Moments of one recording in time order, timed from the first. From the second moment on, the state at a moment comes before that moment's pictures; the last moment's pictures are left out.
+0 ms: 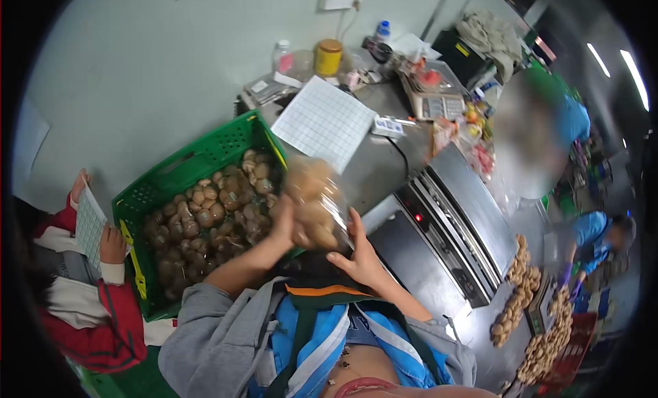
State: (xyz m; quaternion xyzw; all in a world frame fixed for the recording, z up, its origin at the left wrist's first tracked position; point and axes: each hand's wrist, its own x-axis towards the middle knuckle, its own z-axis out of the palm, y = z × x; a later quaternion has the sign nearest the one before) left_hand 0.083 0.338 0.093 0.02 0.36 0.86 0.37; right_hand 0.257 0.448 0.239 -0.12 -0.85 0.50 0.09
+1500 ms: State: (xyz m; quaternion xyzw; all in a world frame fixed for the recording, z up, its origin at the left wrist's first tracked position) left_hand 0.613 0.642 0.164 0.80 0.30 0.17 0.50; right_hand 1.062 0.766 0.021 -0.86 -0.41 0.12 0.29
